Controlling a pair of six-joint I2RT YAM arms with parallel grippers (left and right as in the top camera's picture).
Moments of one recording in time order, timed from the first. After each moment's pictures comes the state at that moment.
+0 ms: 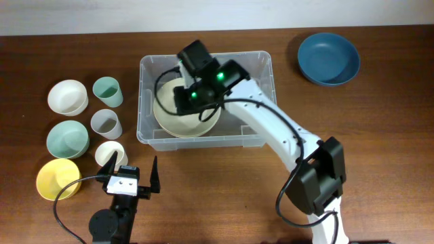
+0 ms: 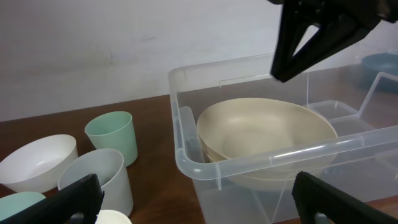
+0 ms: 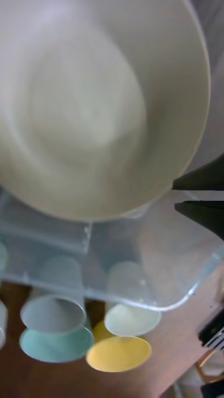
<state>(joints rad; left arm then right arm) 0.00 0.01 0.01 -0.07 0.12 0.11 0.67 2.14 2.05 -0.99 -0.32 0.43</state>
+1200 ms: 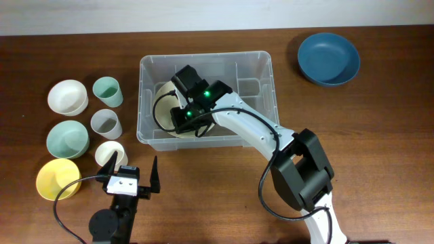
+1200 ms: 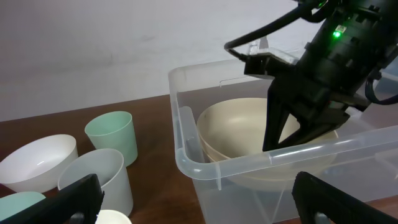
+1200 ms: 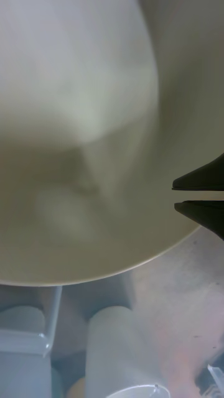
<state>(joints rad) 0.00 0.01 0.01 -0.07 0.12 0.11 0.70 2.22 1.86 -0.81 -0.34 0.41</state>
